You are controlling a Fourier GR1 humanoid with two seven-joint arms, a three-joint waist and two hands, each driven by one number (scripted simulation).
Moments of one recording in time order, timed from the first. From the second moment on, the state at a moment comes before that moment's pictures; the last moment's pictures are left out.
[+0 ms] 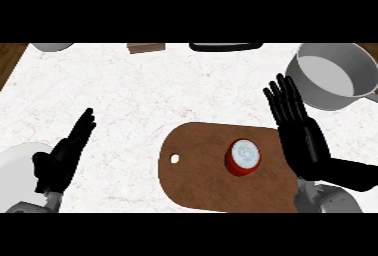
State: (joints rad) left arm -0.04 0.50 -0.31 -1.48 0.29 0.26 -0.03; right arm -0.16 -0.20 0.25 -1.70 -0.35 -0.16 -0.14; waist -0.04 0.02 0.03
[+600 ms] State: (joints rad) left arm 0.00 0.40 -0.22 -1.54 0.32 0.38 -0.14; right arm 0.15 -0.33 -0.02 -1.89 0.10 -0.59 -0.31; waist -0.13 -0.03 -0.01
